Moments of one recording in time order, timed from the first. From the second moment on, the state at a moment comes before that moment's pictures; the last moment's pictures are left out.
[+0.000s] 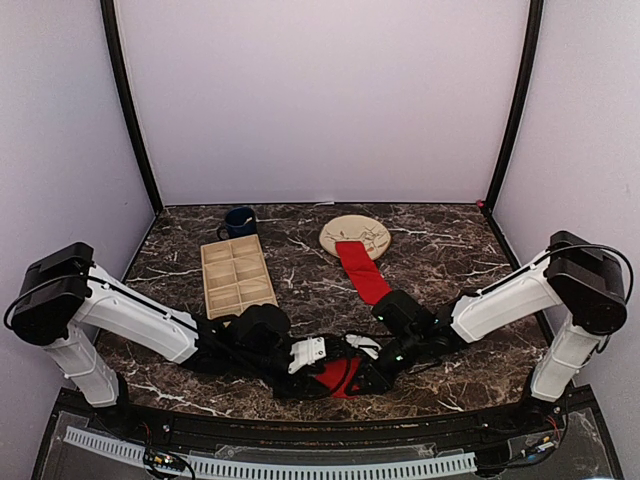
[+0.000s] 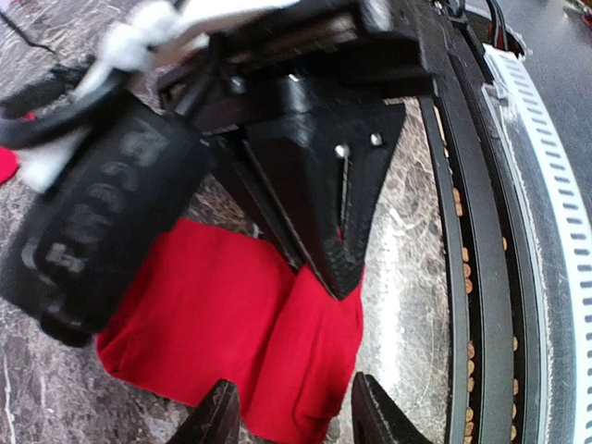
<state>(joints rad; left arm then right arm) -1.17 1.64 0.69 0.23 0.23 0.19 1.02 1.69 0.69 0.03 -0.61 0.19</state>
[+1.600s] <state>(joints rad) -1.20 1.75 0.77 0.13 0.25 0.26 0.99 1.72 0.71 0.00 -0.68 0.19</state>
